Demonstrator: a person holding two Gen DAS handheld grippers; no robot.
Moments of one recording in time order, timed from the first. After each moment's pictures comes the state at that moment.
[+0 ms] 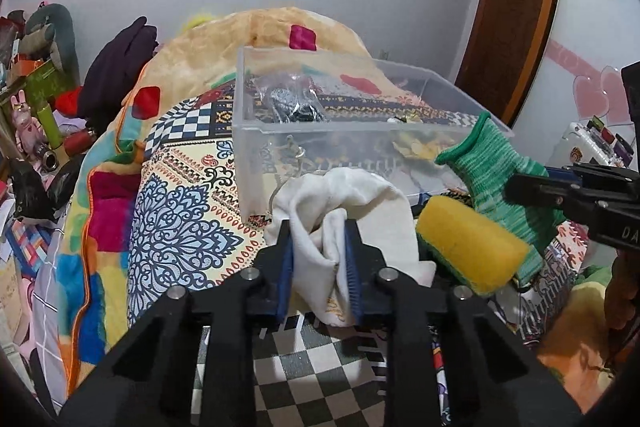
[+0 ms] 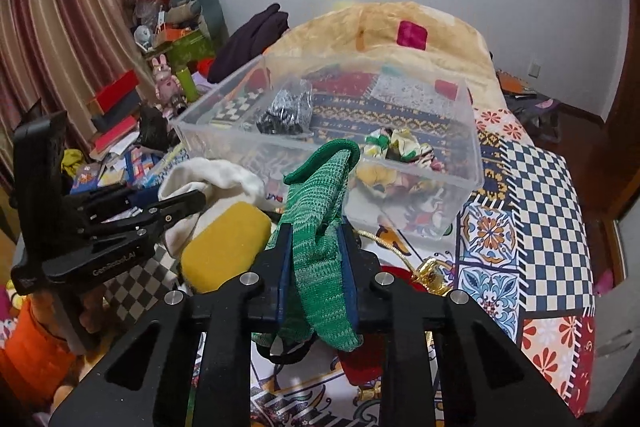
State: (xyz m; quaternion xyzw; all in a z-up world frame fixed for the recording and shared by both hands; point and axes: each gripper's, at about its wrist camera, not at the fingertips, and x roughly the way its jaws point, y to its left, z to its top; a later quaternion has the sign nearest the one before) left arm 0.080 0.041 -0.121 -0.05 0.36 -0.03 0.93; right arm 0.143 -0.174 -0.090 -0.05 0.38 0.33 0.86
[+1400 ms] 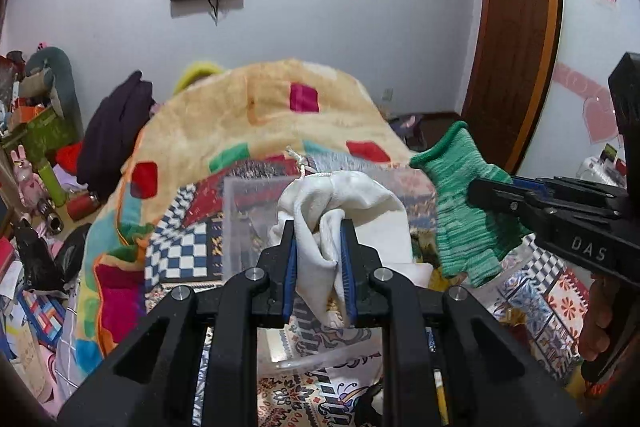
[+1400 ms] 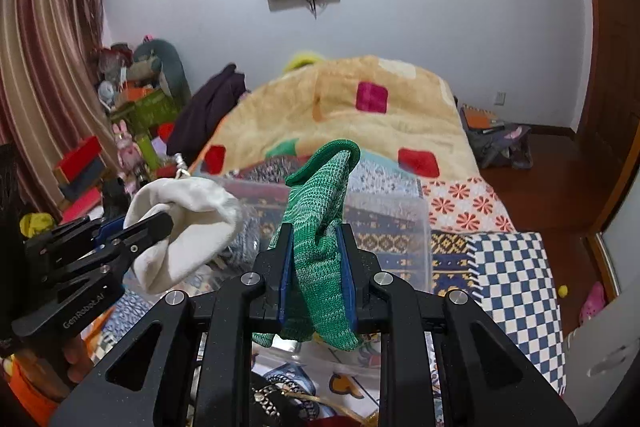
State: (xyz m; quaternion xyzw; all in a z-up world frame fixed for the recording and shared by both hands) left arm 0.169 0.035 -0.063 -0.02 0.31 -0.02 0.95; right arm 0.226 -0.146 -0.054 -0.02 0.34 0.27 0.90
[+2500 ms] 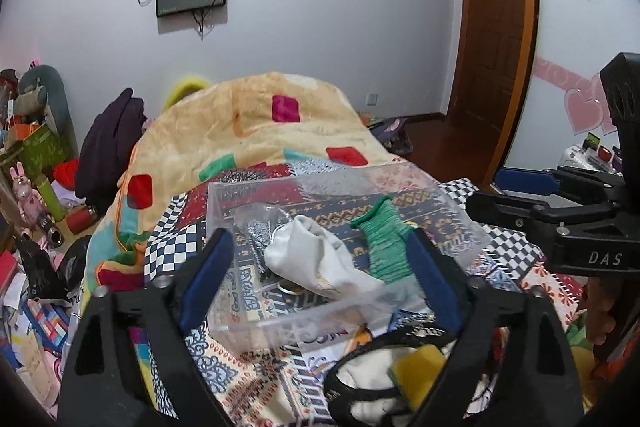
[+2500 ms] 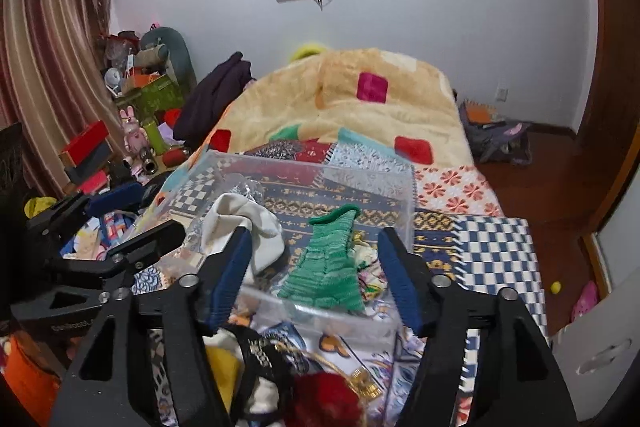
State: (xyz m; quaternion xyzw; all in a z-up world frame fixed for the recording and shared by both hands) left arm 0.126 0.008 -0.038 0.00 0.28 -0.04 0.96; right arm 0.188 -0.183 -0.029 -0.04 0.33 0.28 0.90
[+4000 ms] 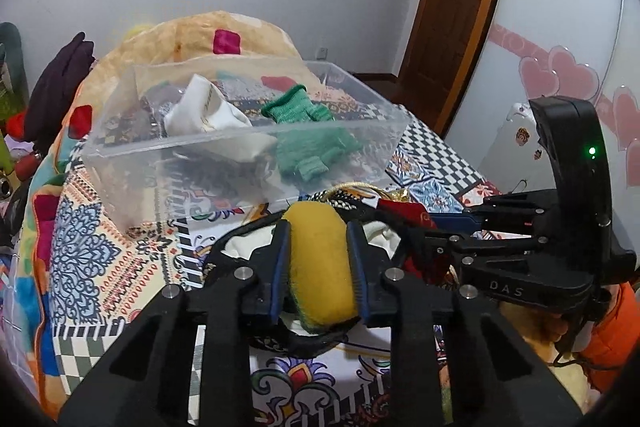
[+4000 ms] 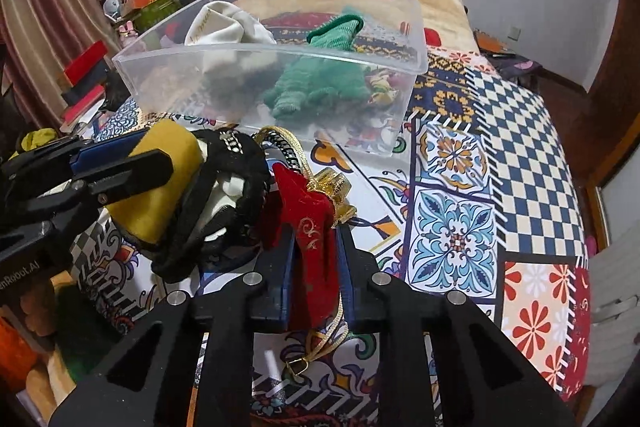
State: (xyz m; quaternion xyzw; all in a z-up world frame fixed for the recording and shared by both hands) left arm 0.079 -0.032 -0.109 -0.04 0.35 -0.13 0.93; right arm 0.150 -0.200 -0.133 -0.08 0.45 0.29 0.84
